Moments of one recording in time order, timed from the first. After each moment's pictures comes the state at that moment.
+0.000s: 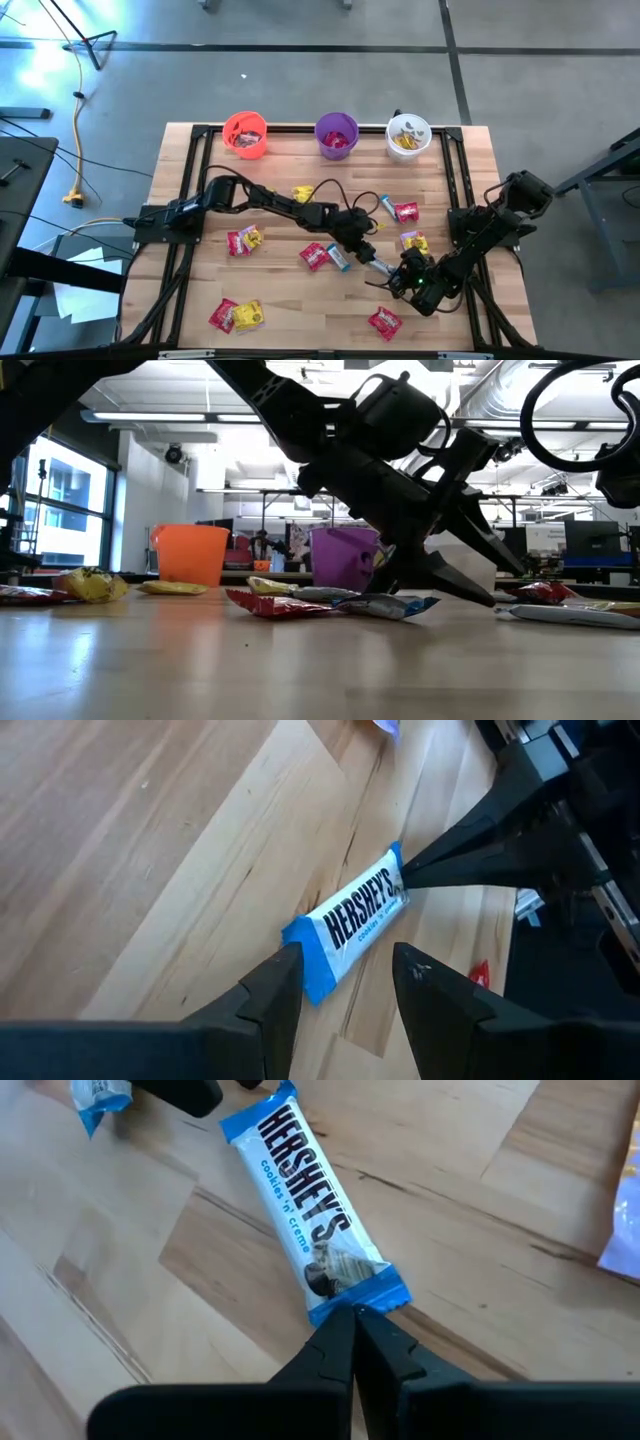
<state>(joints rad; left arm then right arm) -0.07 2.33 1.58 0.05 0.33 -0.90 0.84 1.64 0.64 -0.37 0.50 1.88</state>
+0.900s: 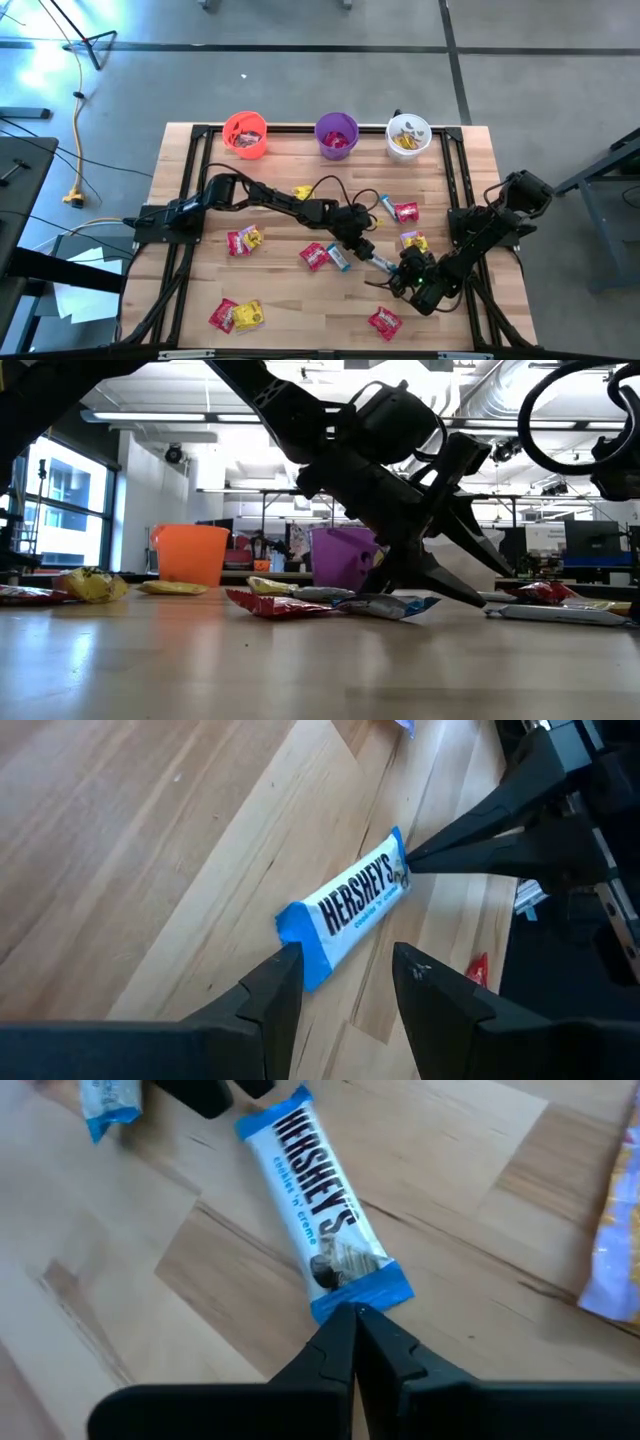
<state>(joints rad) -0.04 2.33 1.58 0.02 0.38 -0.91 0.84 1.60 0.66 -0.37 0.55 1.81</state>
